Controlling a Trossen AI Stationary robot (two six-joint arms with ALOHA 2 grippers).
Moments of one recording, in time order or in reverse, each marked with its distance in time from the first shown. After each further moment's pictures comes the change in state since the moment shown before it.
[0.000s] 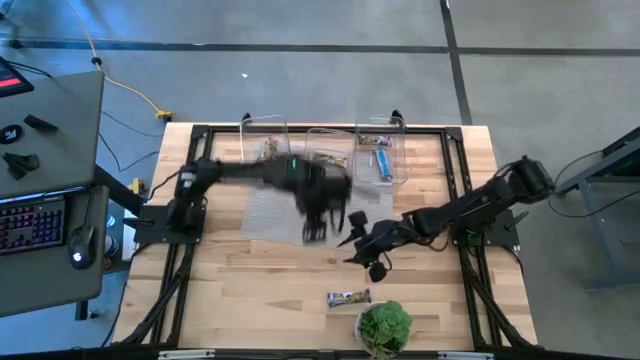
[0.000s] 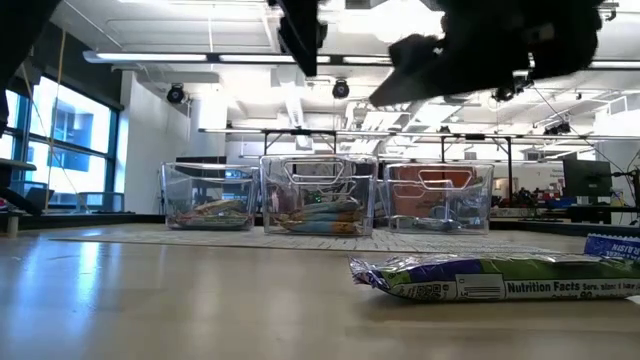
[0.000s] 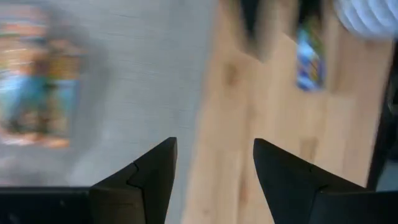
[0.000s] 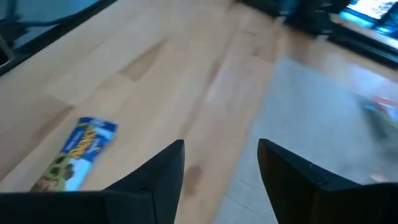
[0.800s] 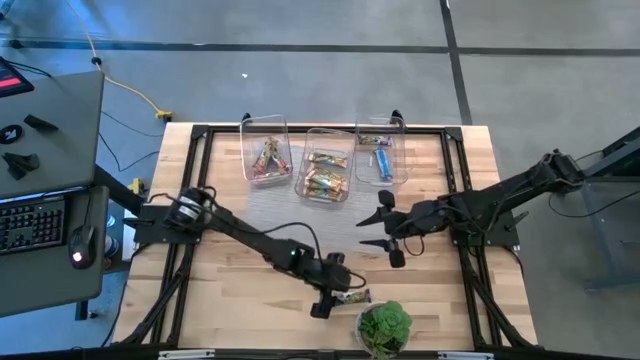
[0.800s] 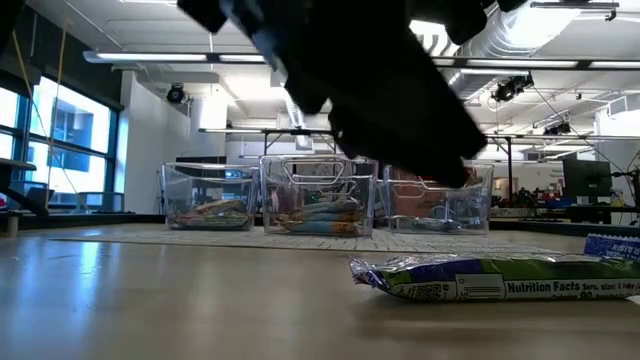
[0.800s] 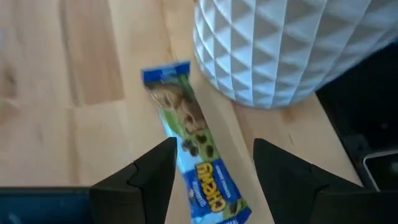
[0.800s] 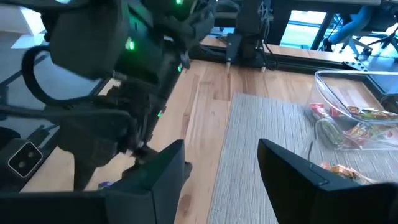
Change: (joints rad) left arm -0.321 0.053 -0.695 1.334 -0.026 -0.063; right arm 0.023 -0.365 0.000 -0.189 0.121 0.239
